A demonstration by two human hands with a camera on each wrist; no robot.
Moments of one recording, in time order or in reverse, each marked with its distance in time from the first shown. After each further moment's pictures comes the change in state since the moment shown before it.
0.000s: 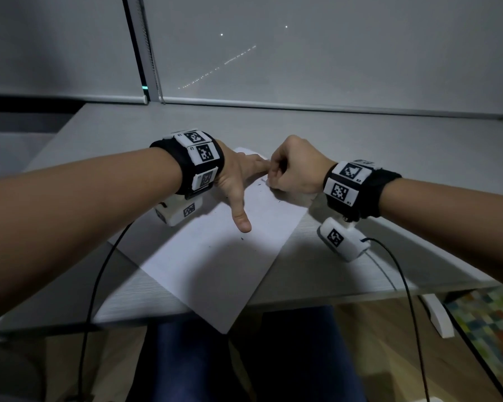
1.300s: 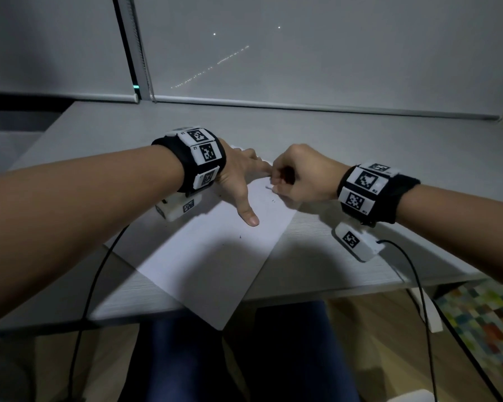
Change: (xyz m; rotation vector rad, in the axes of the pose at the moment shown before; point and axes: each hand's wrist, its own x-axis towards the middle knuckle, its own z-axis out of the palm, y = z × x) left_hand -0.002 0.019 -0.005 0.104 0.010 -0.026; right_hand -0.024 0.022 -0.014 -0.105 -0.101 -0.130
